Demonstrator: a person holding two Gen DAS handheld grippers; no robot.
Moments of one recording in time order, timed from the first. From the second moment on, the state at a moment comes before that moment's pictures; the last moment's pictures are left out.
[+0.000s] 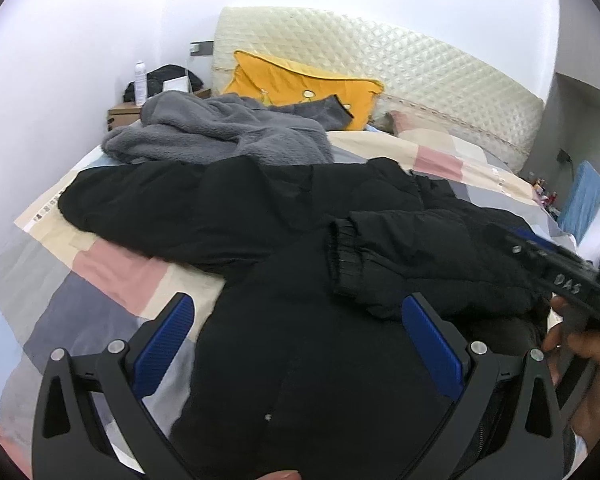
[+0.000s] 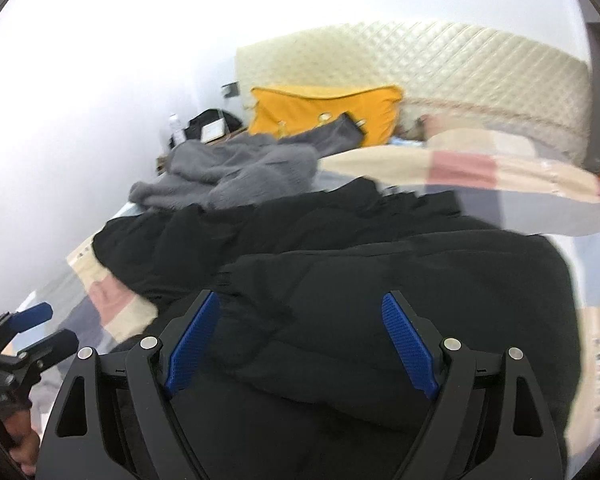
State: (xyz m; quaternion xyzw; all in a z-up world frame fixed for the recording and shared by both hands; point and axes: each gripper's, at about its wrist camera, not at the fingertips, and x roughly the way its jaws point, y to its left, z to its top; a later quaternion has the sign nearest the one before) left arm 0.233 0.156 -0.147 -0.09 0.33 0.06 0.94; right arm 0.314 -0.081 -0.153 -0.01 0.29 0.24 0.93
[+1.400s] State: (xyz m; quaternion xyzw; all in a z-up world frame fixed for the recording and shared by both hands) left arm 0.446 0.020 -0.205 0.01 0.38 0.00 0.92; right arm 0.400 -0.193 -0.235 0.01 0.28 0.14 0.95
